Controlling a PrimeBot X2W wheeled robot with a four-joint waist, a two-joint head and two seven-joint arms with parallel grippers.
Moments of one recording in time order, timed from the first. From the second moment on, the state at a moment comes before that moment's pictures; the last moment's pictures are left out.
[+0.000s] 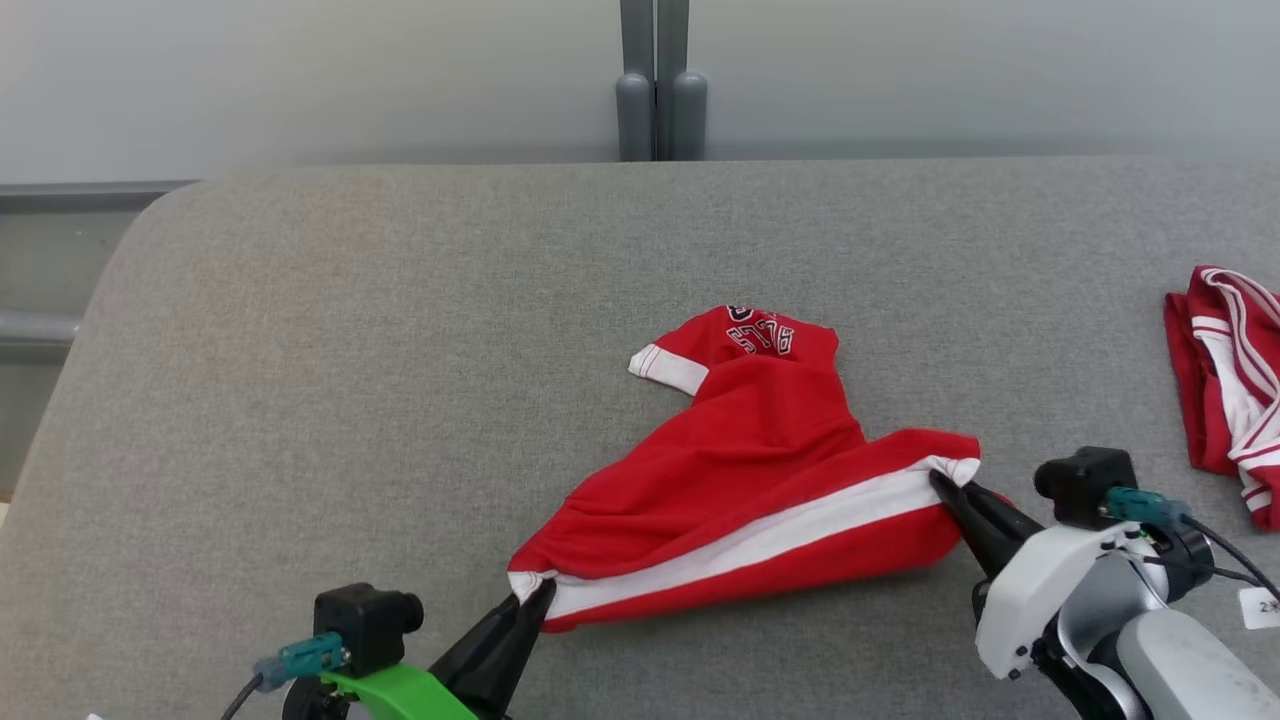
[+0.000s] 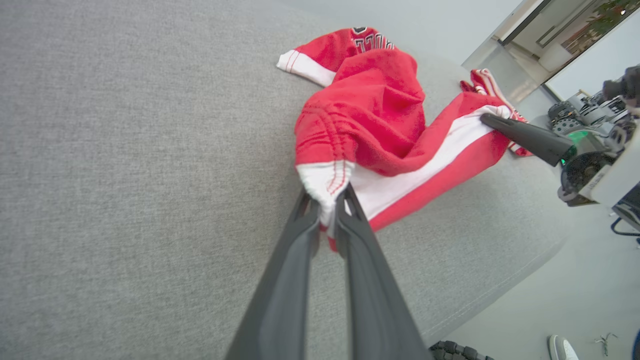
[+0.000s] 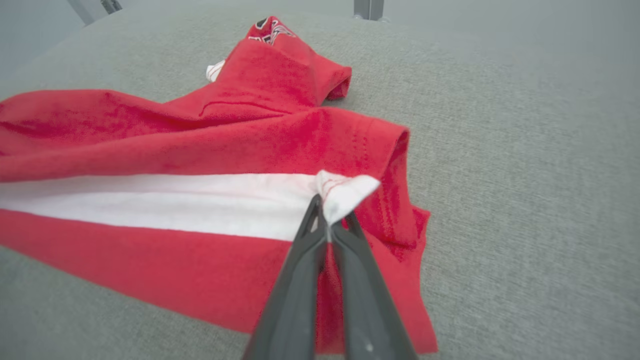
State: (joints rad) left arm 0.01 0.33 -0.51 -0.01 -0.75 -0.10 0.11; right arm -0.16 -0.37 0.35 0.22 0.44 0.13 0.09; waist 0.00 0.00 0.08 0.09
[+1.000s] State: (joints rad) left arm -1.32 0.26 -0.30 0.15 -0.62 -0.02 0.19; right arm -1.30 -0.20 -0.04 0.09 0.26 0.13 0.24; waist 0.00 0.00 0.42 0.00
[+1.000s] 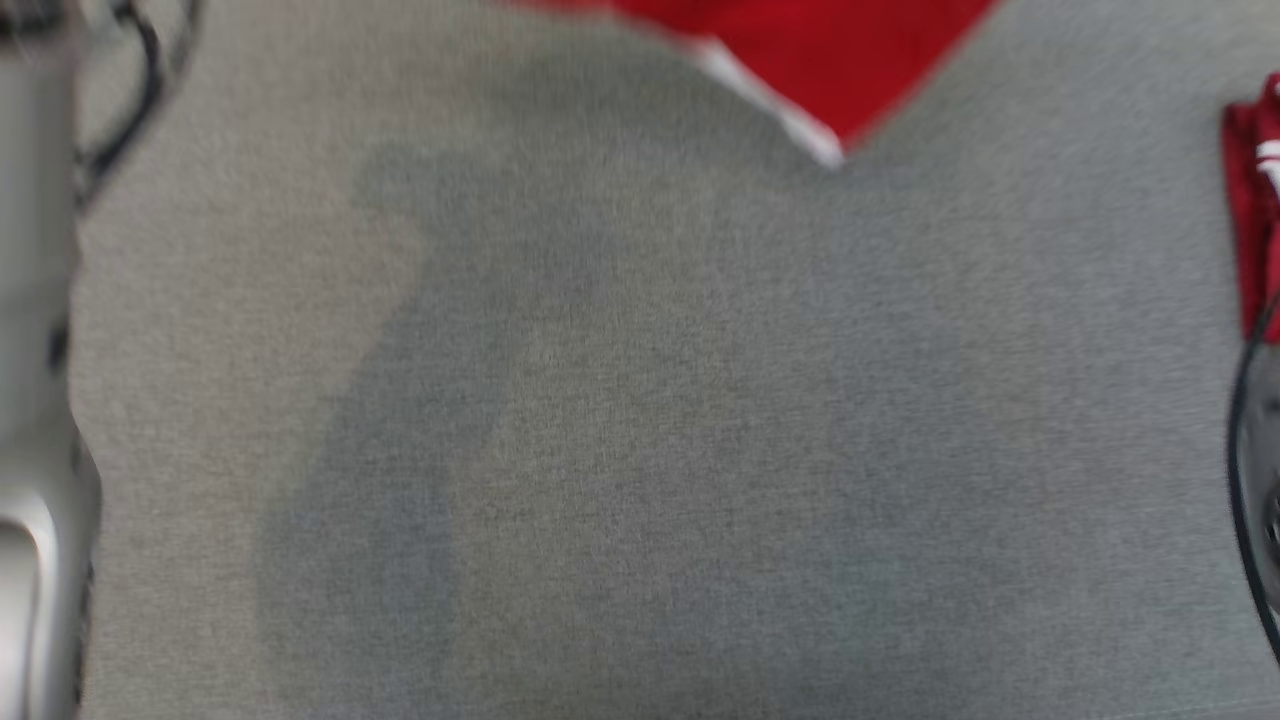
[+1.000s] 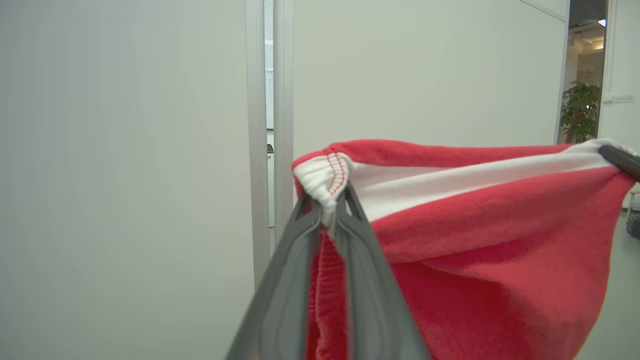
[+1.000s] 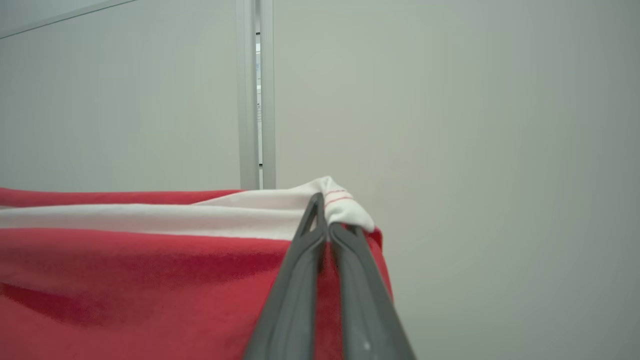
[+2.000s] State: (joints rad) left arm -0.10 0.24 -0.50 0.15 -0.61 -0.07 -0.27; right arm 0.09 -0.34 0.12 -0.04 0.28 0.13 -0.26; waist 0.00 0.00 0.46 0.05
